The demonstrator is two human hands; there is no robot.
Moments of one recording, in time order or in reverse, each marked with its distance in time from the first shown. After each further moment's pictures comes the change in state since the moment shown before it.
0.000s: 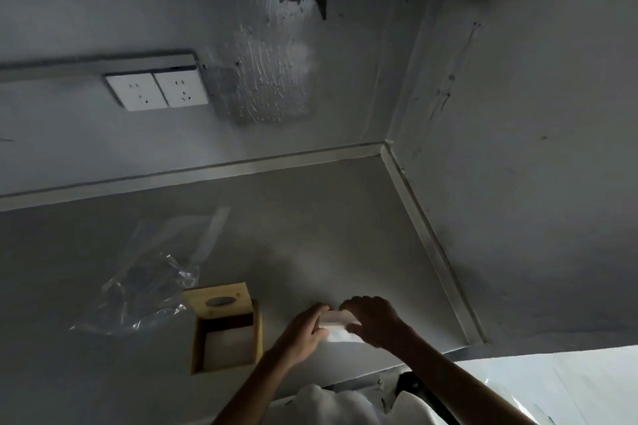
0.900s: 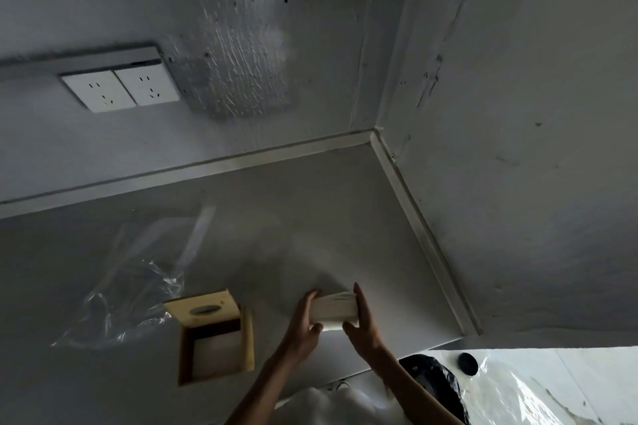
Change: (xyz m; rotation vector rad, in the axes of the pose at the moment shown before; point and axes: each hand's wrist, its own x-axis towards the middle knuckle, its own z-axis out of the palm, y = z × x) left_hand 0.015 0.004 0.022 -0.319 0.090 -0.128; right_hand 0.005 -0.004 0.075 1.005 0.464 0.280
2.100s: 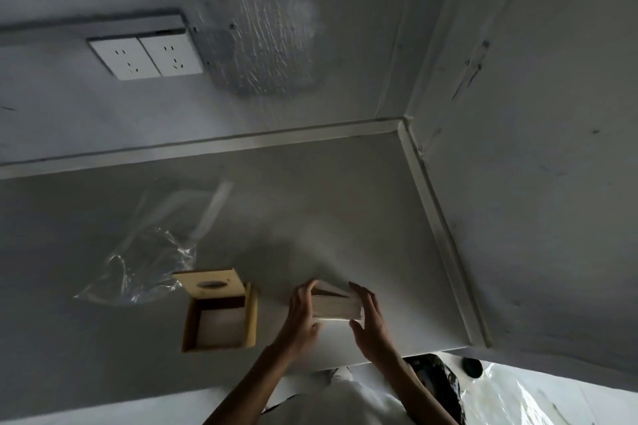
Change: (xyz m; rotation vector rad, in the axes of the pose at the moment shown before) left_hand -0.020 0.008 0.001 0.282 0.075 0.082; right_hand -0.006 -0.002 -0.016 -0.223 -0.126 -0.084
